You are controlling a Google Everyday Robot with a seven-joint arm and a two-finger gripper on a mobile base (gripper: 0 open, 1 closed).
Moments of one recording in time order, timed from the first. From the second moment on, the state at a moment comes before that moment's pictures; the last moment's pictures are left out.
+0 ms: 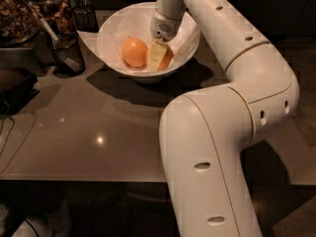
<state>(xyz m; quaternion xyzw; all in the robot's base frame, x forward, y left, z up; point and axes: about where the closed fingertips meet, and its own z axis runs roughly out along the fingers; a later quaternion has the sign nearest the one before) 0.725 -0.003 0.855 -0.67 0.73 0.10 0.12</state>
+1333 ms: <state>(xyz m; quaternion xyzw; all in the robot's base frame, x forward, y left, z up) 0.728 -0.026 0.860 -0.65 0.74 0.10 0.13</state>
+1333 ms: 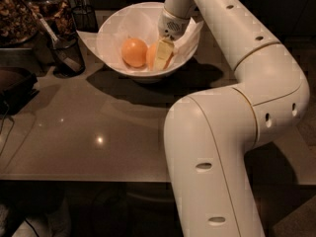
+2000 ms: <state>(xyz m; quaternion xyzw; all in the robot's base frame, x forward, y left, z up) 0.727 -0.022 0.864 -0.67 0.73 0.09 0.14</state>
